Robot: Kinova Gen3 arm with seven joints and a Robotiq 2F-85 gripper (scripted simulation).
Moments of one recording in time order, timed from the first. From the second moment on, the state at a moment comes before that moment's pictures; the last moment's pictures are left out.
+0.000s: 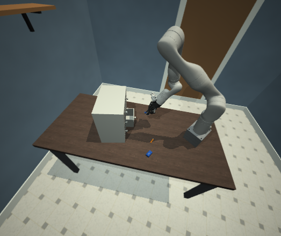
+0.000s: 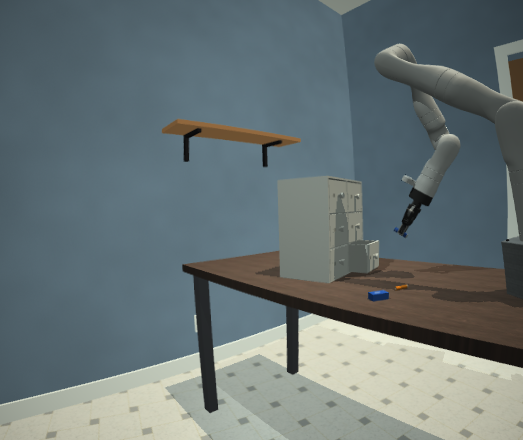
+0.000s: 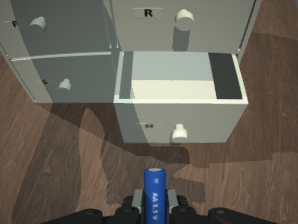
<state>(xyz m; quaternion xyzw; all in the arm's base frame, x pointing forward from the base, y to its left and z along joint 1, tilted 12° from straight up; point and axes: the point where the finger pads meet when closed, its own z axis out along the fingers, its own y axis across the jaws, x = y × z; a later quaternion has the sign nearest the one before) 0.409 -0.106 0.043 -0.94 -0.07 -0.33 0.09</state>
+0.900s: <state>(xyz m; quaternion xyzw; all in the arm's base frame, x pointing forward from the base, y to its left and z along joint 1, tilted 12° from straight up) 0.408 -0.105 0.044 -0.90 -0.06 -0.43 0.09</state>
